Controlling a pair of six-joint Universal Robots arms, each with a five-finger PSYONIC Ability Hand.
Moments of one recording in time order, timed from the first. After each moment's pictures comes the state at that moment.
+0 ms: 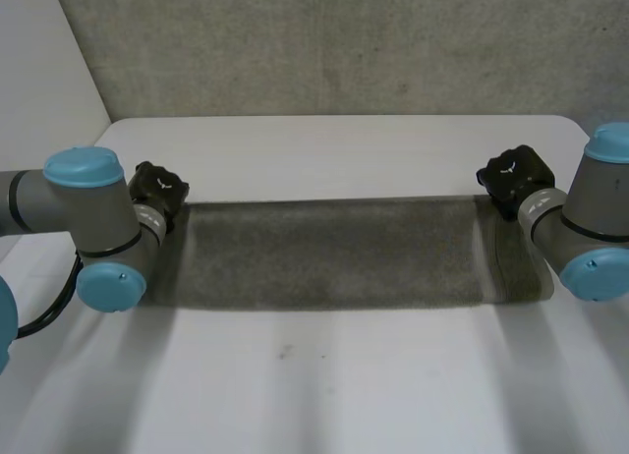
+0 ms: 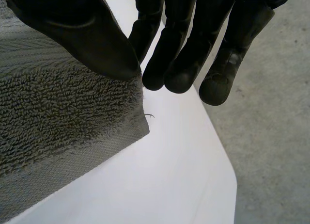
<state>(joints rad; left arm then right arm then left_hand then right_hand) 4.43 -2.39 -1.15 3.30 -1.66 3.95 1.77 -0.80 1.13 -0.09 1.45 2.30 1.21 1.22 1.22 1.22 1.03 1.33 1.33 1.34 1.34 1.19</state>
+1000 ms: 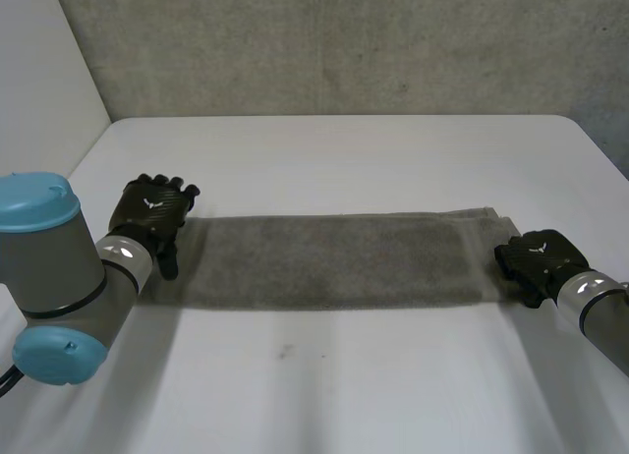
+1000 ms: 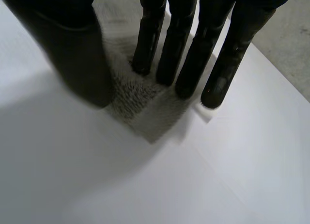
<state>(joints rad) 4.40 -1.98 -1.65 3.40 -1.59 3.57 1.61 -1.07 1.74 -0.18 1.29 2.46 0.17 0.17 0.17 0.17 0.03 1.07 1.08 1.07 1.07 0.89</state>
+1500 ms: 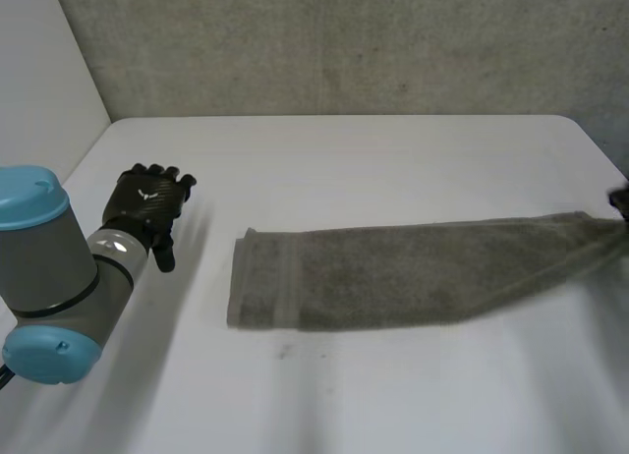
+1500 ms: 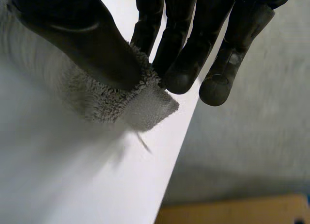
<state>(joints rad) 4.40 -1.94 -1.66 3.40 -1.59 3.57 1.41 -1.15 1.54 -0.12 1.34 2.26 0.17 0.17 0.17 0.17 0.03 1.32 1.31 1.33 1.34 1.17</state>
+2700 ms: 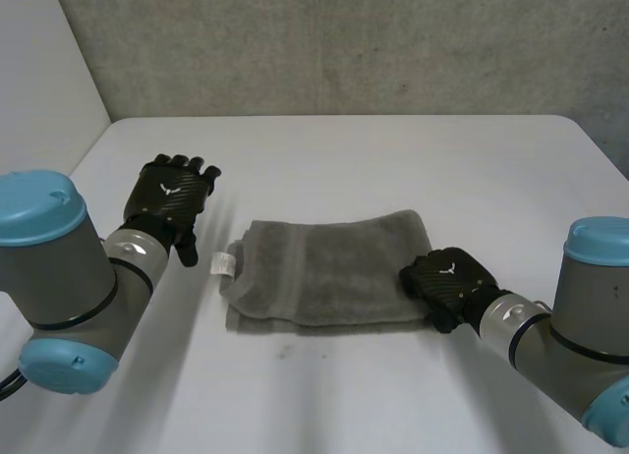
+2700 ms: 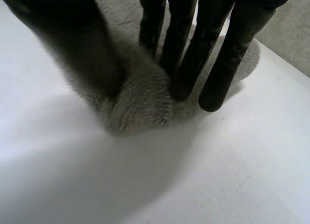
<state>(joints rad) 4.32 -1.92 -1.67 3.44 -1.59 3.55 1.89 -1.11 1.76 -0.17 1.21 2.64 0.17 0.17 0.17 0.17 0.03 1.20 1.19 1.21 1.22 1.04</state>
